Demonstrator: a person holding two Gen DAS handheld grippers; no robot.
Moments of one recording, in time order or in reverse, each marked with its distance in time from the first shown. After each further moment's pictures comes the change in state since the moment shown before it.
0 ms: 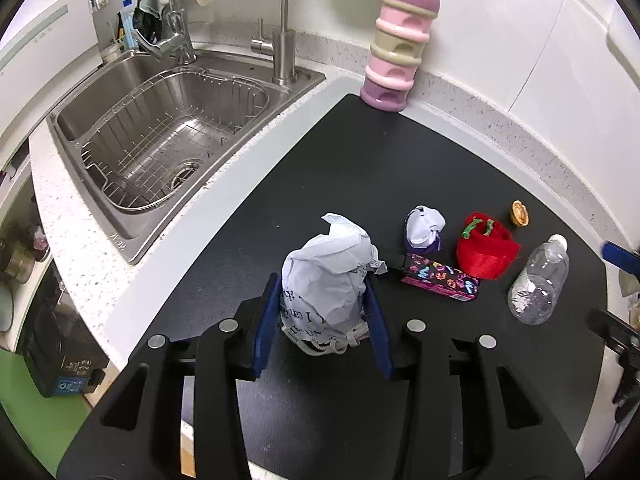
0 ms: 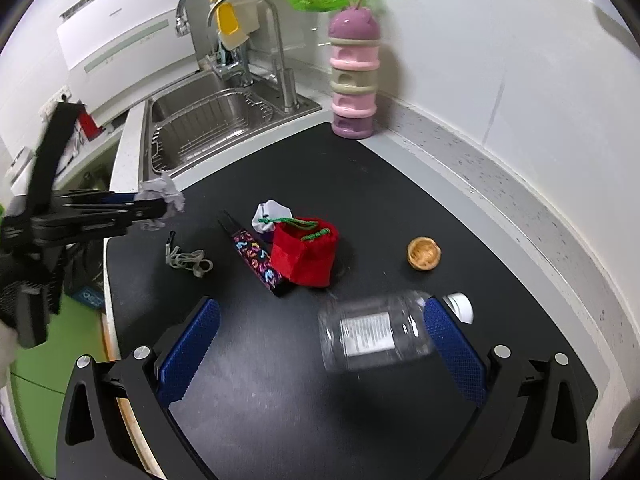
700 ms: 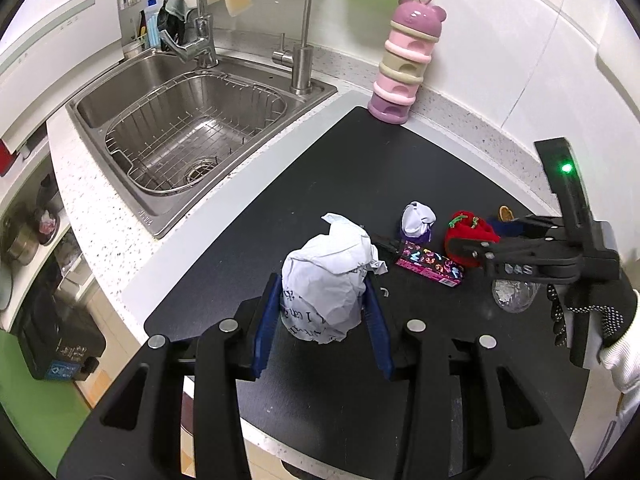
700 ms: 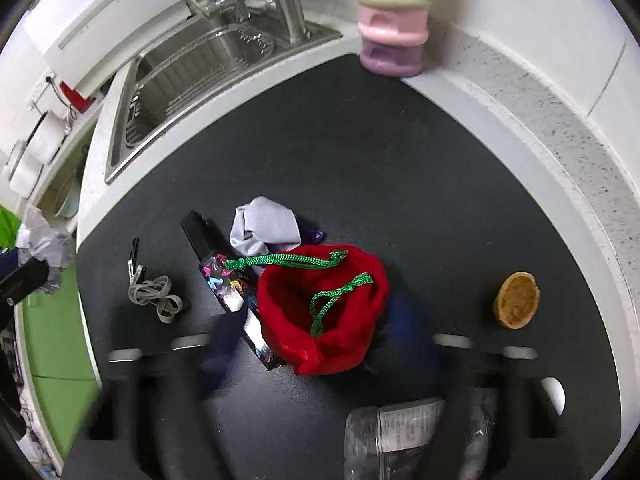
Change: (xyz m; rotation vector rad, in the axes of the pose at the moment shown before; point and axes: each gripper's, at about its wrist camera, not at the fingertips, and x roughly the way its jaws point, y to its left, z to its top) left arm -0.037 0.009 -0.025 -0.057 -0.043 0.003; right arm 0.123 0.004 0.045 0.025 0.248 0.104
